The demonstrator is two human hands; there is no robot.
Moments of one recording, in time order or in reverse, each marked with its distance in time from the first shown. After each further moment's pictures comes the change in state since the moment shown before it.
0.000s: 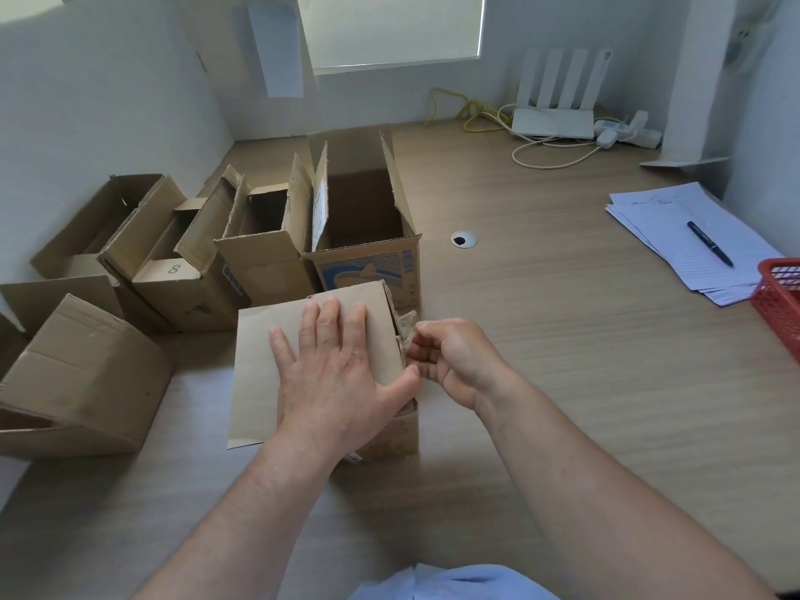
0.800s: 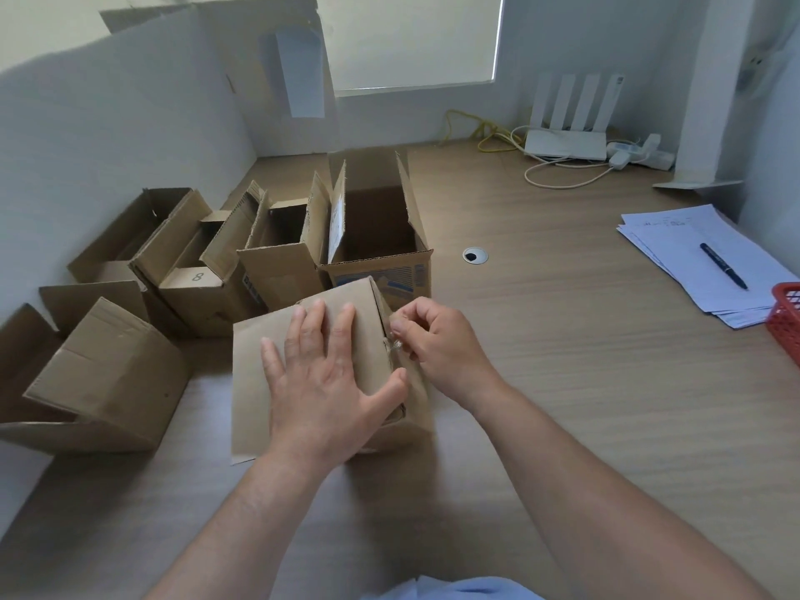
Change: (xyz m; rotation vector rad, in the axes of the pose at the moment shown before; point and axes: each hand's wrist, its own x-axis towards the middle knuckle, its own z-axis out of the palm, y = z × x) left_hand -0.015 -0.012 -0.016 -0.174 0.115 -0.032; right_hand -0.017 -0.016 0.021 -0.684 -0.046 -0.501
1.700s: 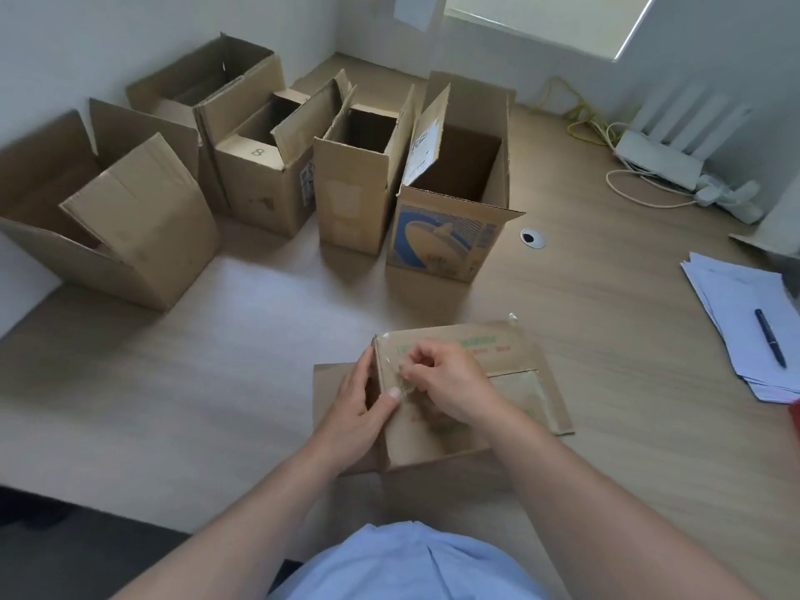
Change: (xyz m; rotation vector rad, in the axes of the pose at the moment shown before) left_hand -0.072 -0.047 0.121 -1.139 -0.312 -0.373; right_hand -0.017 0.075 0.050 -0.449 -0.361 0.219
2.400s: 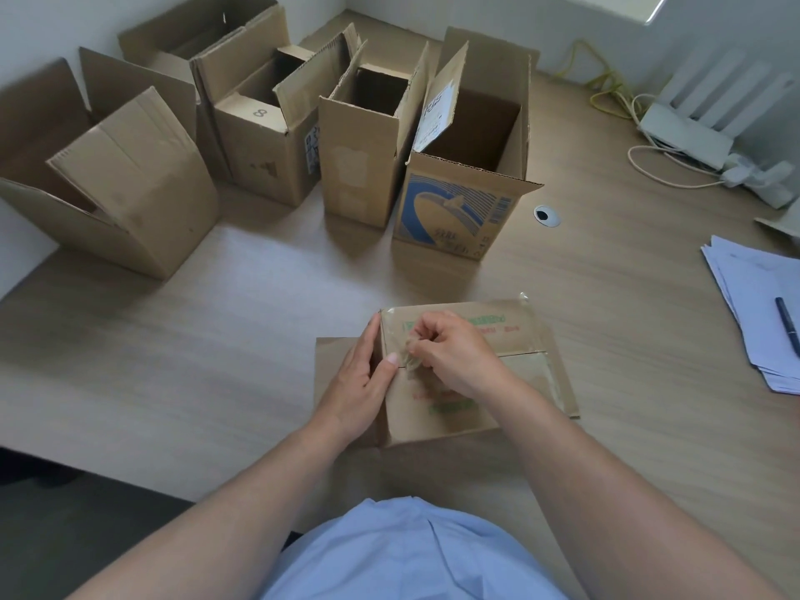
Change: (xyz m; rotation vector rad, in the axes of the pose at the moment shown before) left_hand 0.010 -0.008 0.006 0.068 0.067 0.051; right_hand 0.009 0.006 -0.002 -0.074 -0.001 -0.066
